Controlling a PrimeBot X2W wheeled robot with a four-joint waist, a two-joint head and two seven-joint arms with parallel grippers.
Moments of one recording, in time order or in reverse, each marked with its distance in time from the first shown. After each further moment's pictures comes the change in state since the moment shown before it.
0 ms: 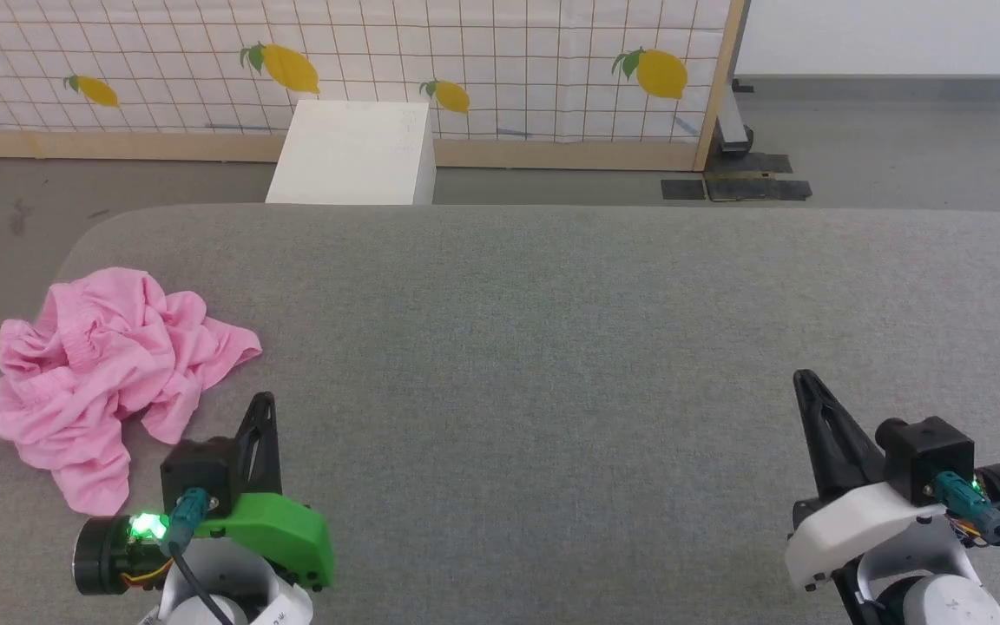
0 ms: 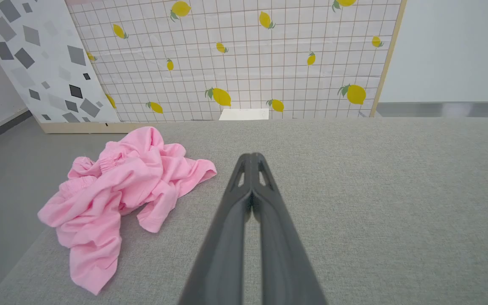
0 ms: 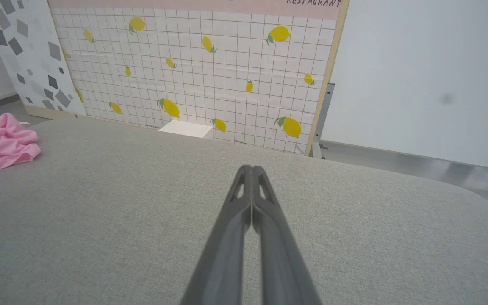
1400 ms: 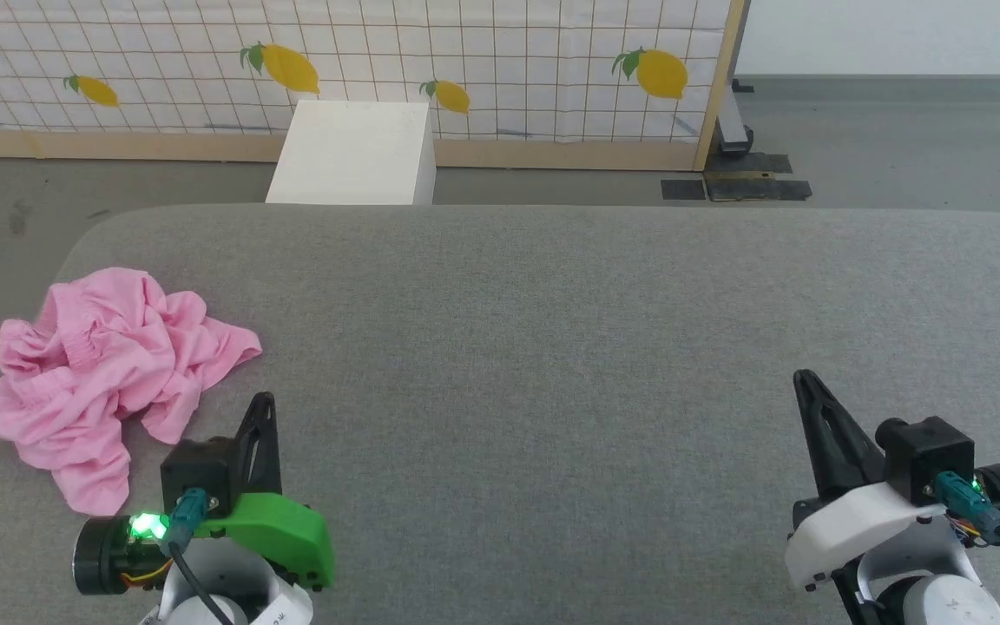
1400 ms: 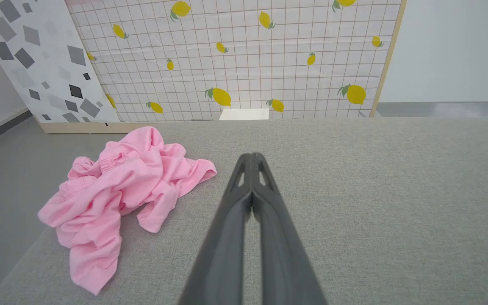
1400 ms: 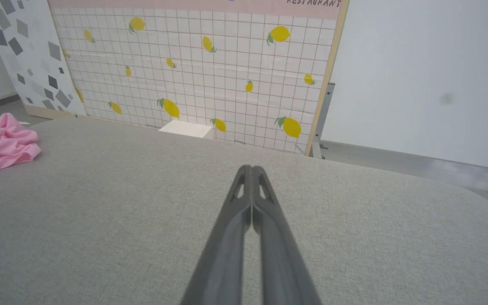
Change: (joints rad) left arm 0.000 0.000 0.000 0.000 0.000 0.000 0.000; right arm 0.000 0.000 0.000 0.000 0.000 0.000 0.000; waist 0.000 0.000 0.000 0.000
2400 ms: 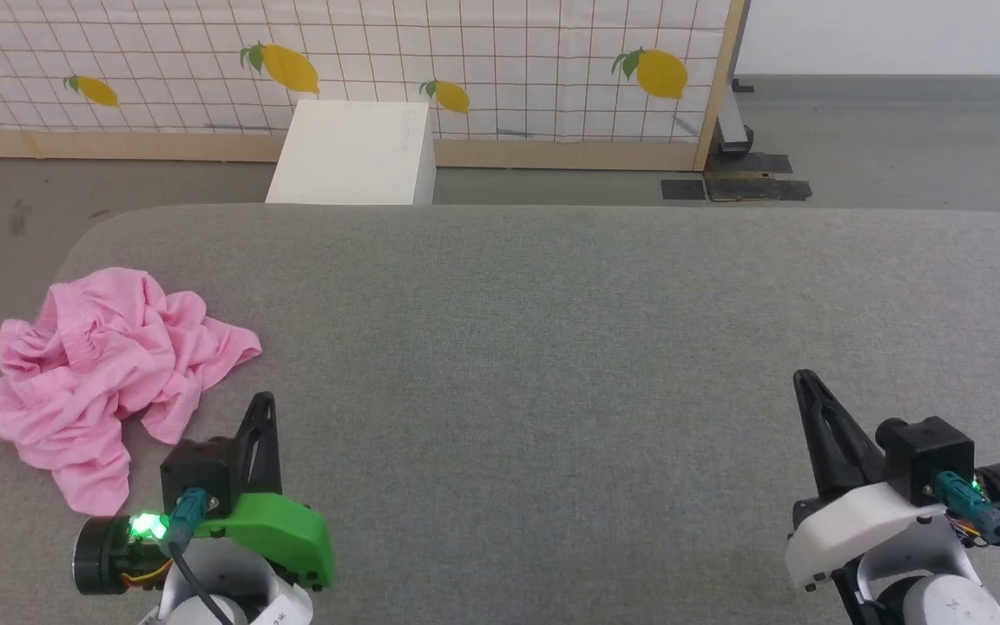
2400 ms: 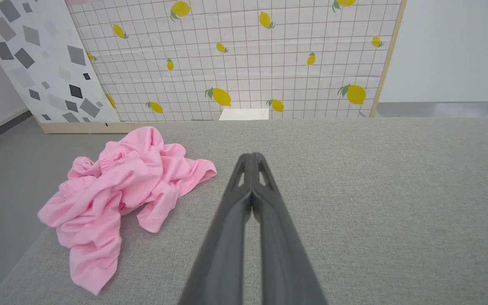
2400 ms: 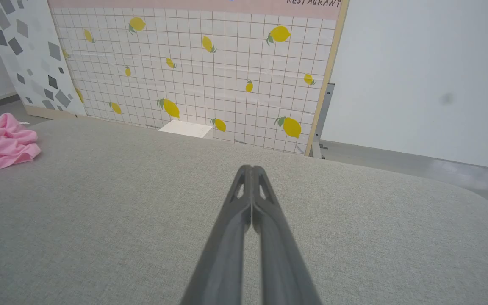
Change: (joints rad) left arm 0.000 0.000 0.000 0.000 0.000 0.000 0.000; right arm 0.000 0.000 0.000 0.000 0.000 0.000 0.000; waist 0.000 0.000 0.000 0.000
